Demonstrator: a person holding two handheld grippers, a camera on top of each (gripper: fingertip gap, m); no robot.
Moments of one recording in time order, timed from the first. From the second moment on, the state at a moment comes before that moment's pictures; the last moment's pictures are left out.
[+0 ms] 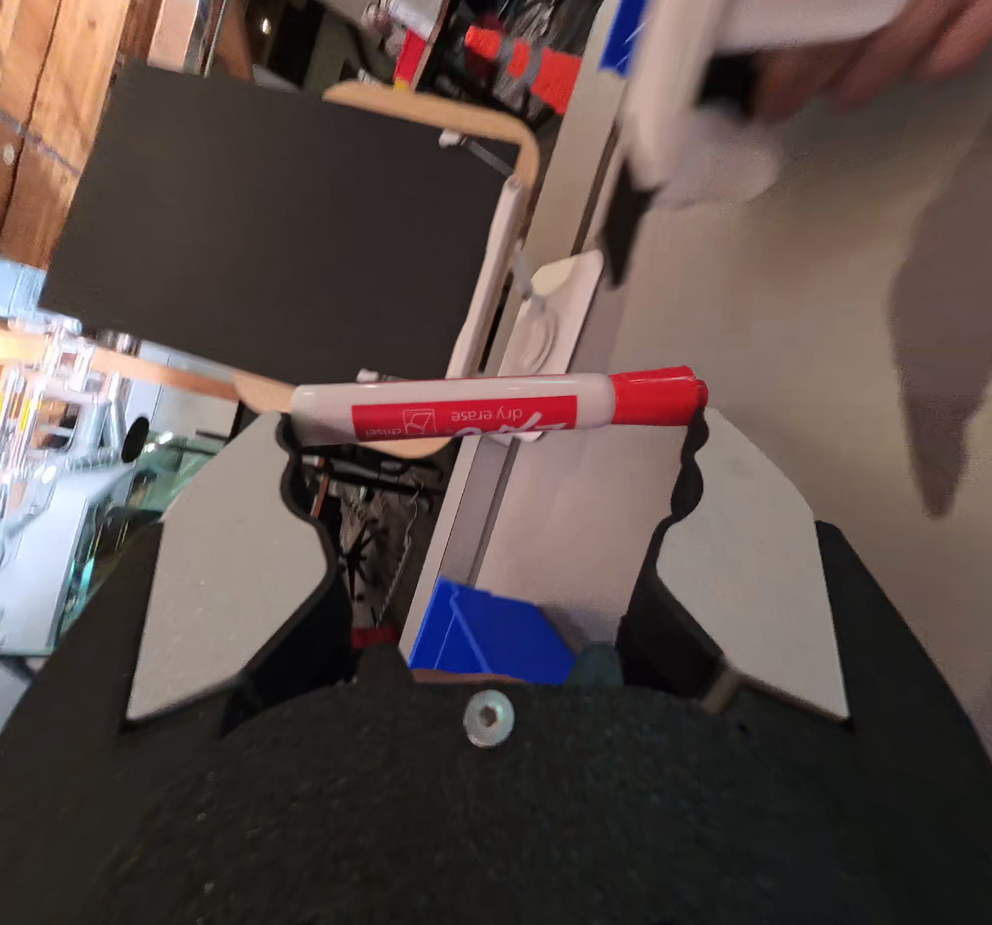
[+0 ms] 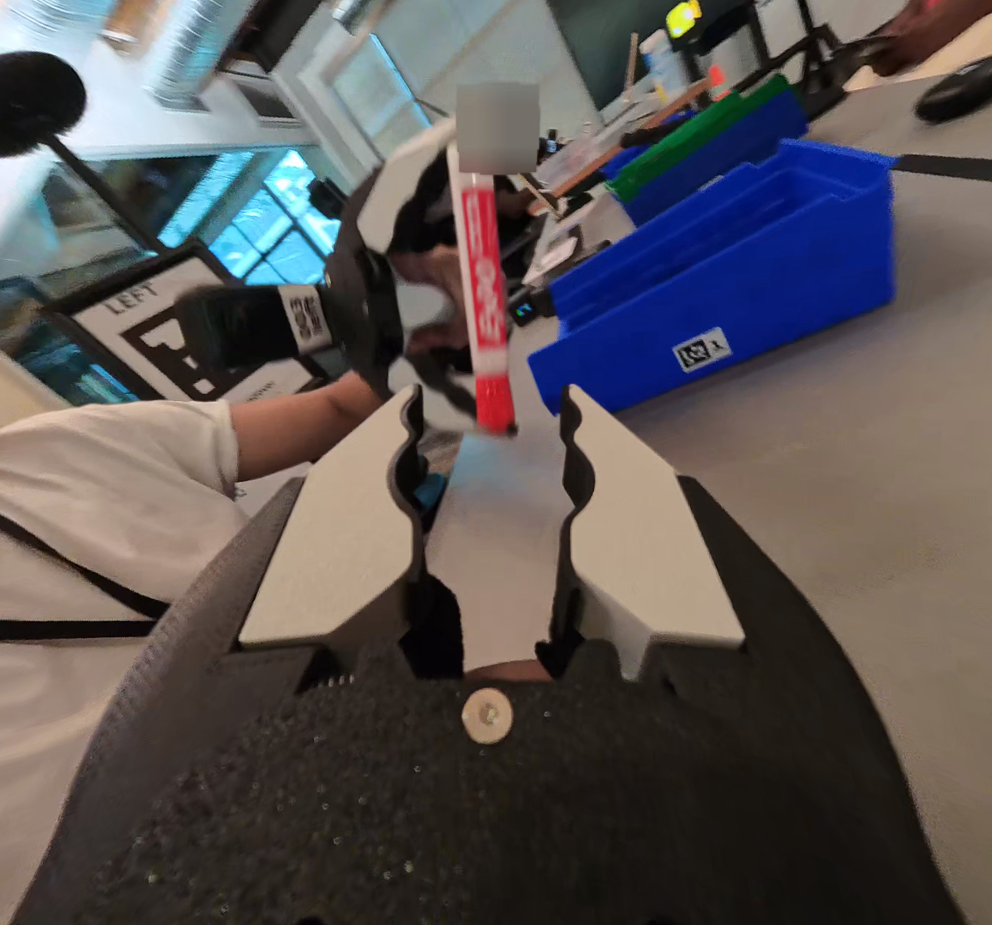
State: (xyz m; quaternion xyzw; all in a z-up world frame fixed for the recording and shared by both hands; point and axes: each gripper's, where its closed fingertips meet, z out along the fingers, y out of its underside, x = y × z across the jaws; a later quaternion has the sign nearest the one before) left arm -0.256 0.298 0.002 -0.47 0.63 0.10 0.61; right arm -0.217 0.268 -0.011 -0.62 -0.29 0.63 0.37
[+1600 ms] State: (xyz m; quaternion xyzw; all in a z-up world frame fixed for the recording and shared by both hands) left arm -0.231 0.214 -0.087 -0.68 0.37 -0.47 0.42; right arm -0.254 0.244 -0.023 -0.60 -0.33 0.57 0.46
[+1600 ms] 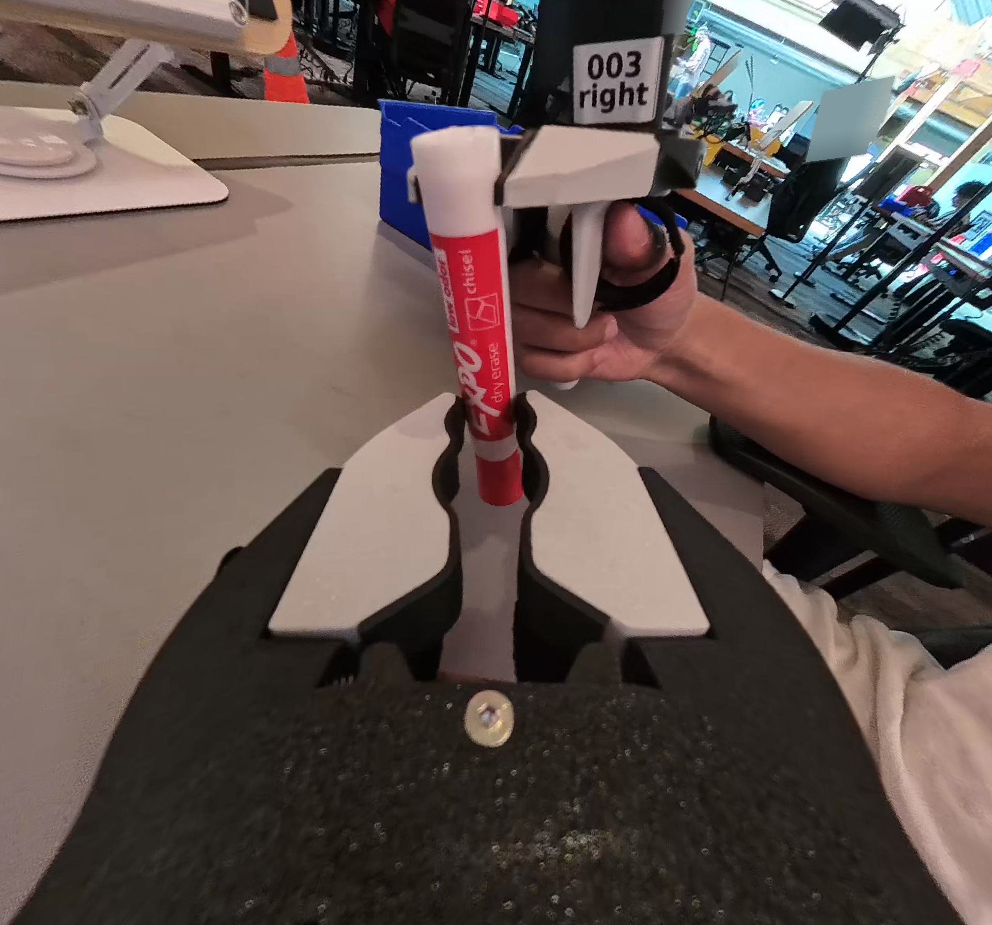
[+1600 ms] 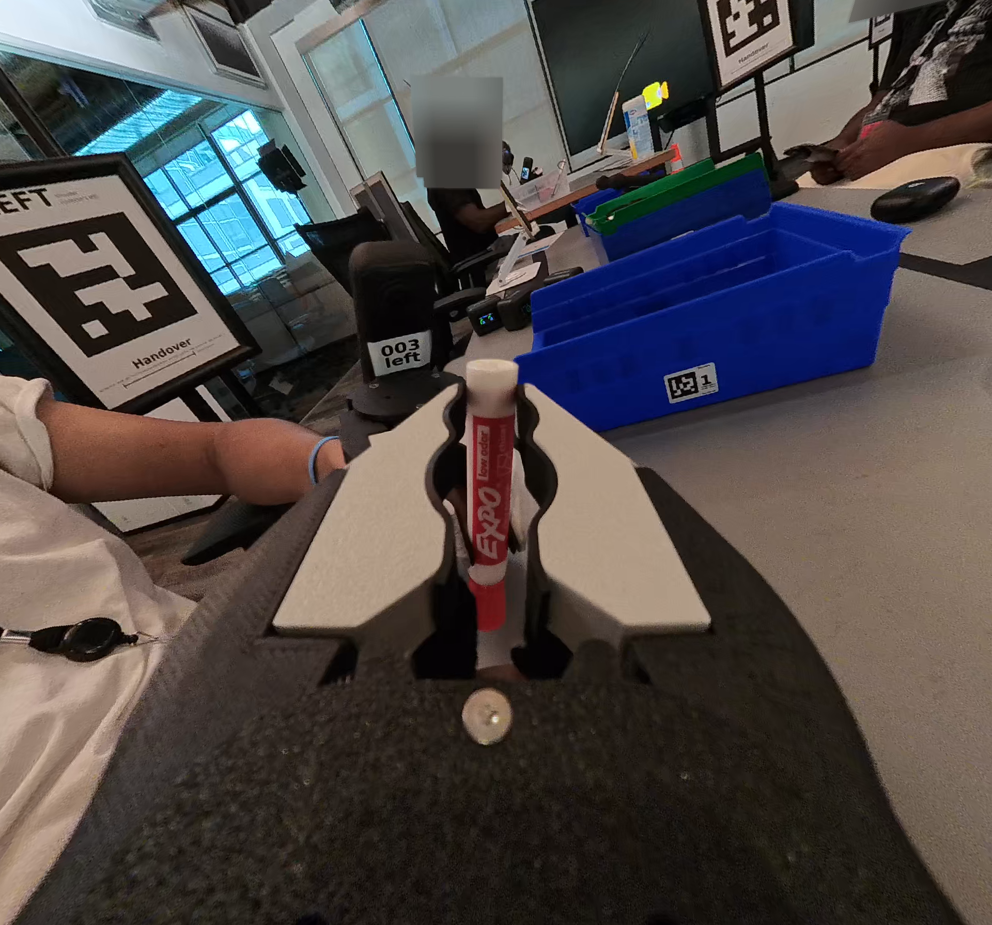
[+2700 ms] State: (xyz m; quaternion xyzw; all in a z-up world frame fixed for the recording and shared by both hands) left arm -0.255 0.253 -0.001 -0.53 0.06 -0.76 0.37; right arm -0.257 0.244 -0.005 -0.44 -0.43 0.03 0.79
